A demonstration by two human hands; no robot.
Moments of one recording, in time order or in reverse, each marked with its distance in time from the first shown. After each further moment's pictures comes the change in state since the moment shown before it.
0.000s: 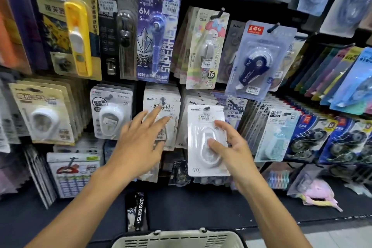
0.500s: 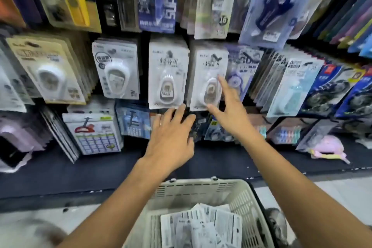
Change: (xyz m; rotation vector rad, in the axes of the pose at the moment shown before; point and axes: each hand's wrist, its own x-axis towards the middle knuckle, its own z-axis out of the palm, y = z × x) left_hand -0.051 0.042 0.062 0.095 -0.170 0.016; right_hand 0.028 0.053 0.009 -0.657 -0.055 -0.211
